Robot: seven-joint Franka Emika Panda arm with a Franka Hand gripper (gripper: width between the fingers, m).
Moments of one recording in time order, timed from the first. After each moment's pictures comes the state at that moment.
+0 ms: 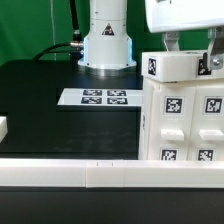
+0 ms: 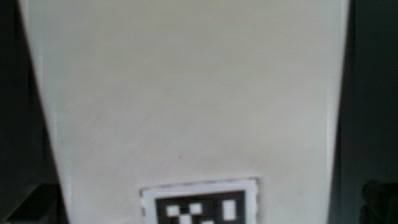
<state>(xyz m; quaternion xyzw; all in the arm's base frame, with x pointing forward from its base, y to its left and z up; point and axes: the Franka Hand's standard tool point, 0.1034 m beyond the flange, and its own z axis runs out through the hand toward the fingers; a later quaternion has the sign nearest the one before) 0.623 0.081 0.161 -0.79 0.60 -0.05 0.10</state>
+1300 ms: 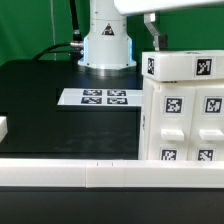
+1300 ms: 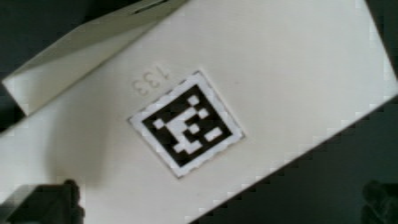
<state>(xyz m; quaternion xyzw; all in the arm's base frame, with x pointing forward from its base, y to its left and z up) 0.632 0.083 0.181 -0.99 0.11 -0.08 0.07</state>
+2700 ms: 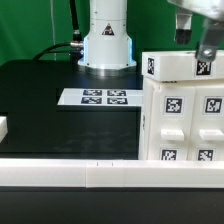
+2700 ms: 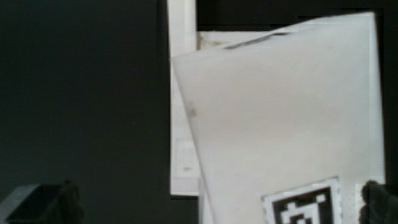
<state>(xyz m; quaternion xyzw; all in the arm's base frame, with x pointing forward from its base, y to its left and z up) 0.640 0.077 0.184 -0.64 -0.77 0.03 -0.02</state>
